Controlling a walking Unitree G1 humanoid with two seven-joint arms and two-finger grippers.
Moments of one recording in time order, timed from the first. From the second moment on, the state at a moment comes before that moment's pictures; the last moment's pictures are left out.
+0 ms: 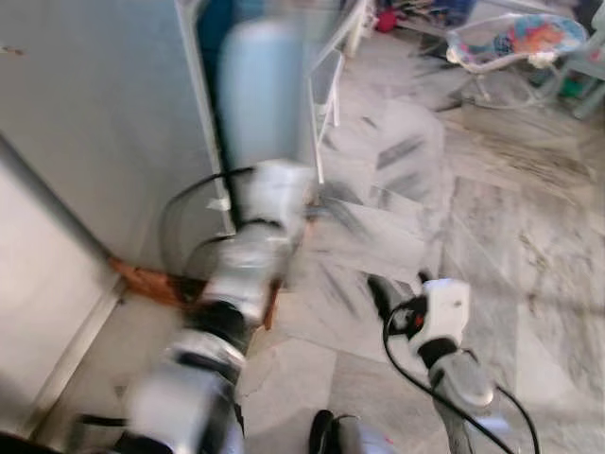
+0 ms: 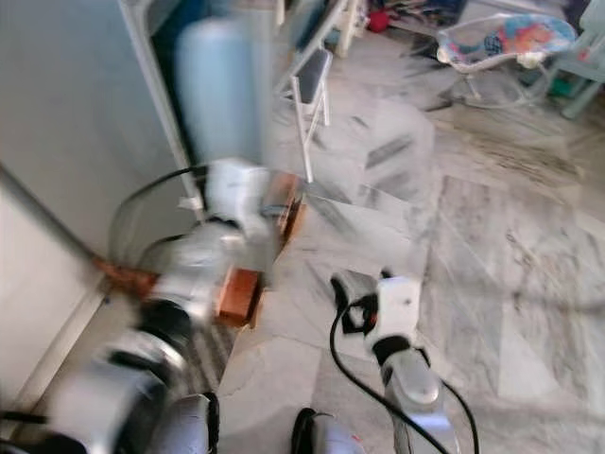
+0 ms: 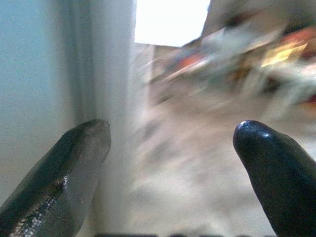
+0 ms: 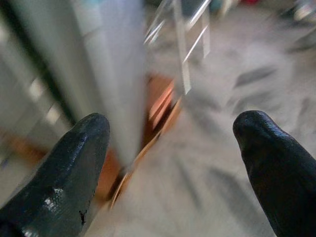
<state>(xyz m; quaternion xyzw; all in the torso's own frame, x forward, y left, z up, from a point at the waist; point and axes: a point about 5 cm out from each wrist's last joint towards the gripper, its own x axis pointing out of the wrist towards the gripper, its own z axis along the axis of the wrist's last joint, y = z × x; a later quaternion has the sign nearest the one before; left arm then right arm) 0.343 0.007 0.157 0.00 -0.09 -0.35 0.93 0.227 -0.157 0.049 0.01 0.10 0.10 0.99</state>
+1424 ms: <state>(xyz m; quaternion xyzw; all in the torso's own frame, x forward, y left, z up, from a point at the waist) 0.261 0.144 0.070 0.04 0.02 -0.14 0.99 0.252 -0.154 0.059 0.03 0.06 0.09 0.99</state>
